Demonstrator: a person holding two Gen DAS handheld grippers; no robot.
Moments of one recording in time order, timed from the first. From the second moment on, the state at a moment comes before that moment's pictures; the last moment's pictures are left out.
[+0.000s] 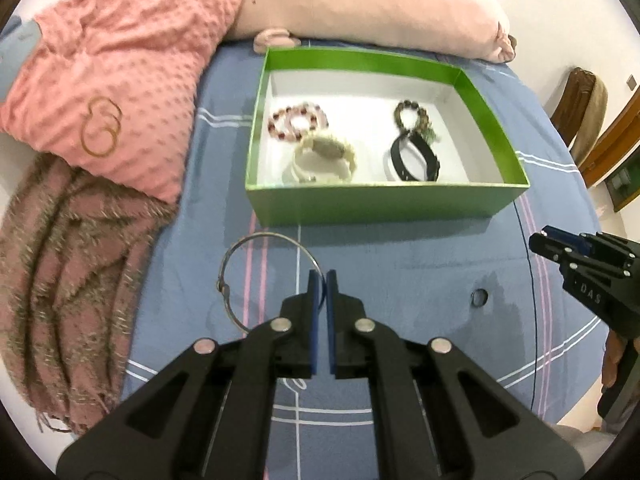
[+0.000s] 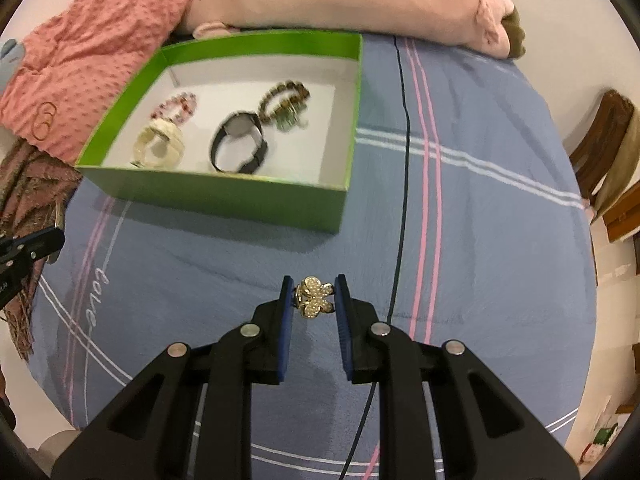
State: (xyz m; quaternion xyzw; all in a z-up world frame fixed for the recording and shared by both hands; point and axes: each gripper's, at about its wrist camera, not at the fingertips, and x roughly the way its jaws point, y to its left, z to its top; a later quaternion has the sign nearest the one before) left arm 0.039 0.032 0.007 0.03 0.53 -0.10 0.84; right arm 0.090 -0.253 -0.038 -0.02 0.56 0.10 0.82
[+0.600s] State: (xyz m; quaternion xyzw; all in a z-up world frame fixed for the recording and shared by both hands) left arm 0.045 0.013 0.059 0.03 0.47 -0.08 0.88; right arm 0.088 -0.230 0.040 0.00 0.48 0.12 0.87
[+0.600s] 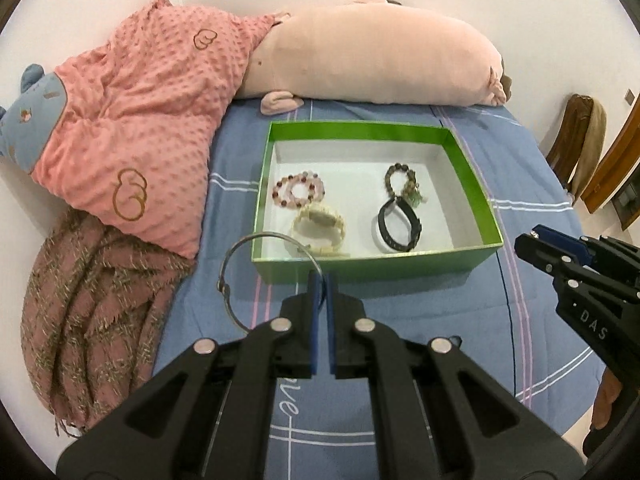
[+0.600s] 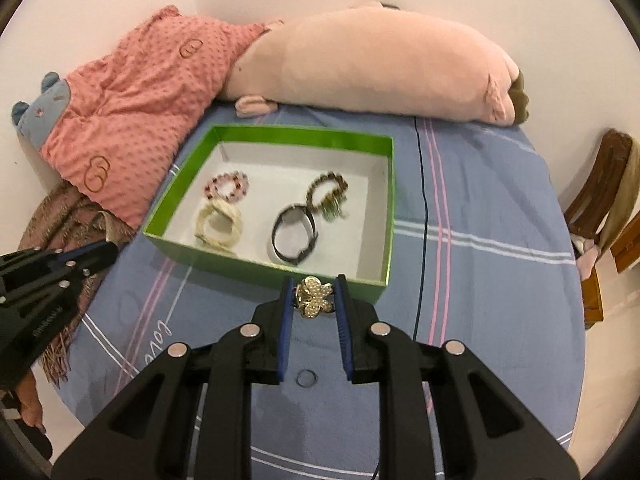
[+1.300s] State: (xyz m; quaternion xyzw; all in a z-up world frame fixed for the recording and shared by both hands) left arm 0.095 0.000 0.098 0.04 0.43 -0.08 0.90; right arm 0.138 -0.216 0.093 0.00 0.42 0.13 0.90
